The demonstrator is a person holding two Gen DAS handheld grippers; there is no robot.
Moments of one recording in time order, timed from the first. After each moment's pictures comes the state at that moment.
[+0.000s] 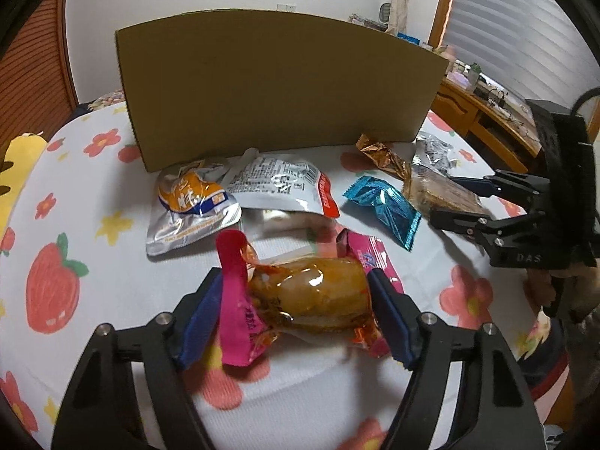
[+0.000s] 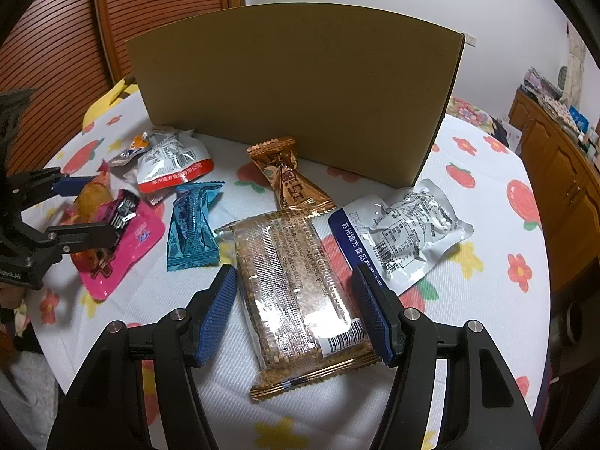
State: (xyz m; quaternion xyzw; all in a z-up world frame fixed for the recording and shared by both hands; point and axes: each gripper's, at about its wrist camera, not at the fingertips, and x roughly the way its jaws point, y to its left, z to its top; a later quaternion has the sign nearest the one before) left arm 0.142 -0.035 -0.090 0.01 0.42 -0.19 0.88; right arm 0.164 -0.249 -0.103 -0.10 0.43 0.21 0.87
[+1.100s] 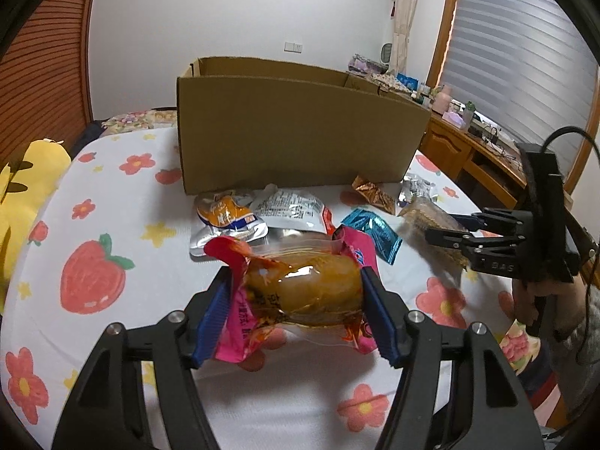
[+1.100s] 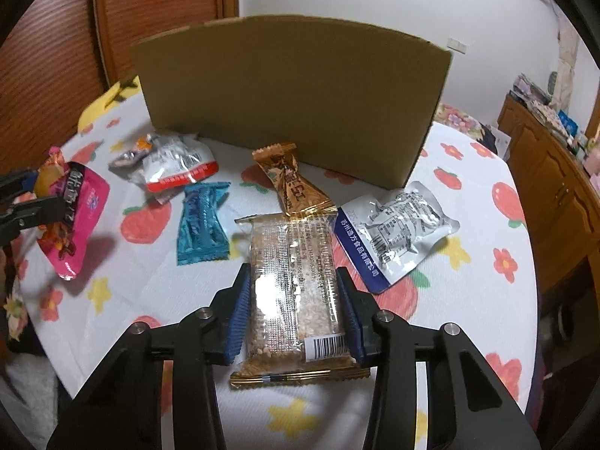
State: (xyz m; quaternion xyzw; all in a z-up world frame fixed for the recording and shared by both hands) left arm 0.107 -0.009 -0.061 -0.03 0.35 -0.19 0.92; right arm 0.144 -0.248 -0.090 -0.09 0.40 0.18 0.89
